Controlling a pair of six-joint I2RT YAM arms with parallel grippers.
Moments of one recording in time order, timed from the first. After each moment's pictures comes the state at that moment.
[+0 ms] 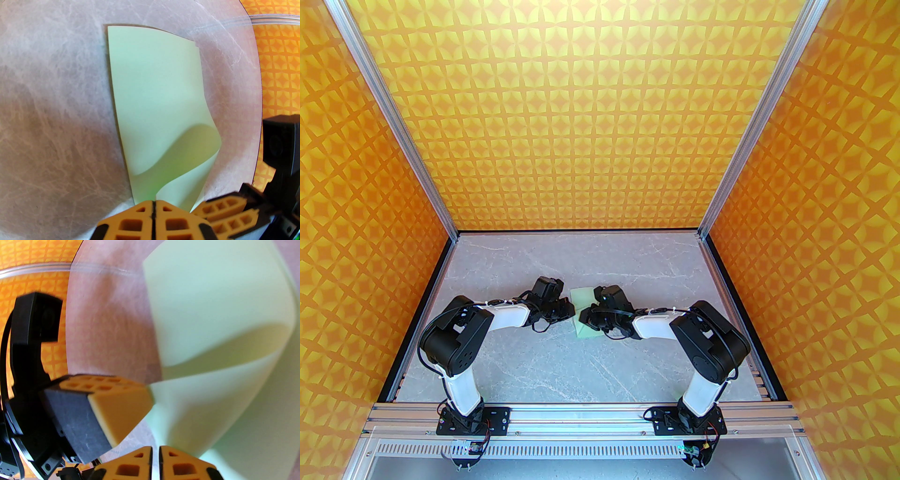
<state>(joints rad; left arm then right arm) -0.54 1.84 0.91 -0.01 0.43 -0.79 0.61 1.77 0.75 0.21 -0.47 0.98</state>
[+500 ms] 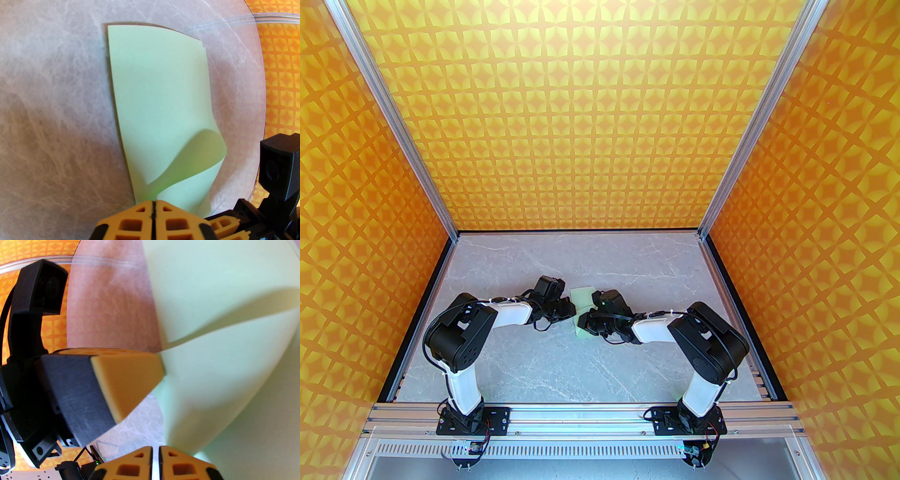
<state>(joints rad) -0.54 1.87 0.94 -0.03 0.43 -0.78 0.64 1.77 0.71 0.26 -0.48 1.01</state>
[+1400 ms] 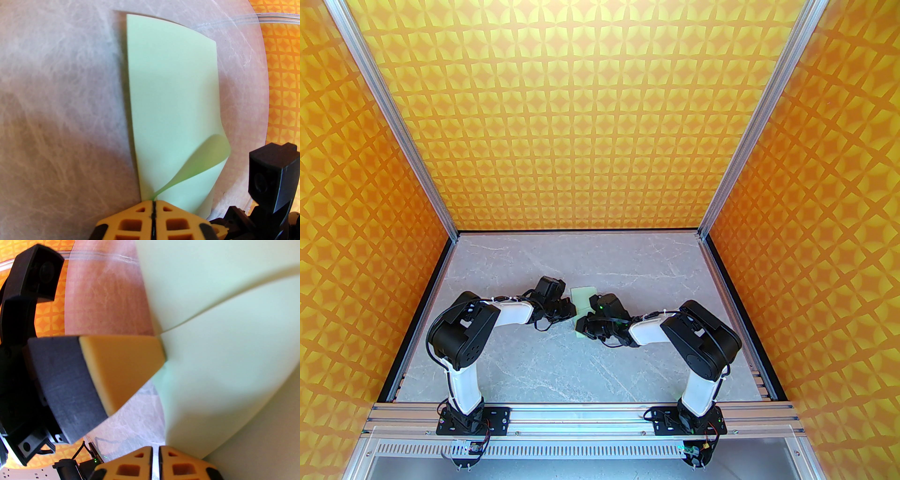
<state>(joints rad) -0.54 1.90 0.96 -0.03 0.43 -0.78 0.66 1.81 0.69 0.31 -0.49 1.03</state>
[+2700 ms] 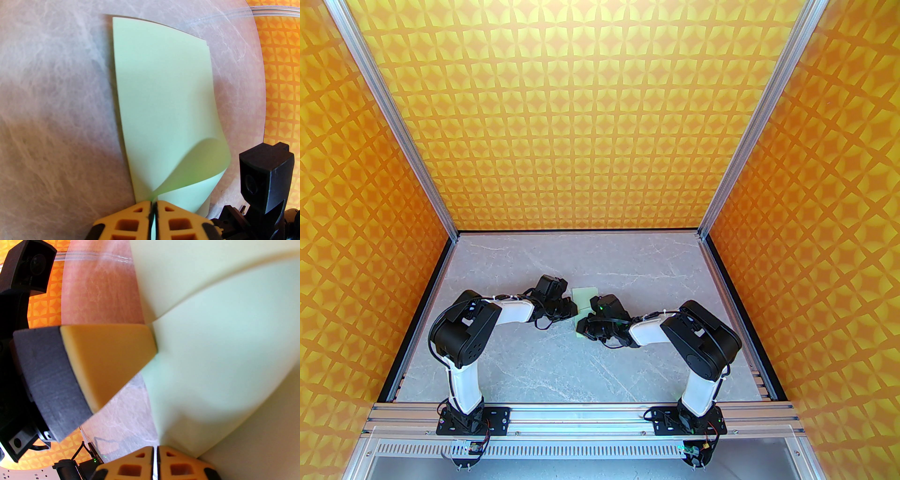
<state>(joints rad) -0.54 1.92 0.98 -0.03 0.47 -0.73 0.66 1.81 0.69 0.29 -0.49 1.04</state>
